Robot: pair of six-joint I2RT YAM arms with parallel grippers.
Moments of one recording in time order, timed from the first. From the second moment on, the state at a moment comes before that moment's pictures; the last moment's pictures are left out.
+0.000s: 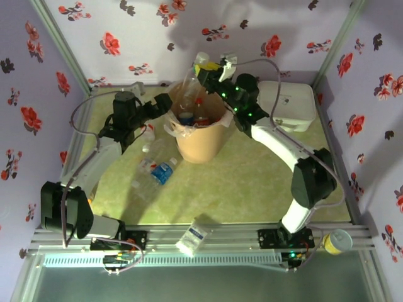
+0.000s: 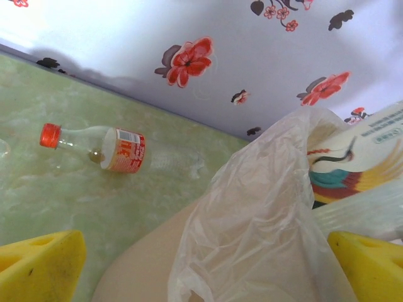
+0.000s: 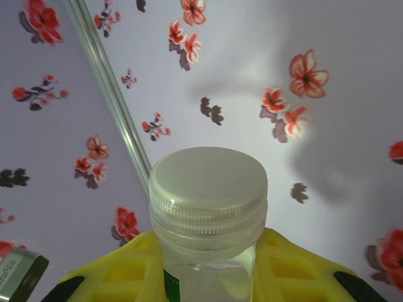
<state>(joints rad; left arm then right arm) -0.31 1.39 1.09 -0.02 0.20 -0.65 0.55 1.73 1.43 0.53 -0.22 0.35</state>
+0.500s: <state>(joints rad) -0.31 1.39 1.09 -0.02 0.20 -0.65 0.58 1.76 1.41 0.59 -0.29 0.30</state>
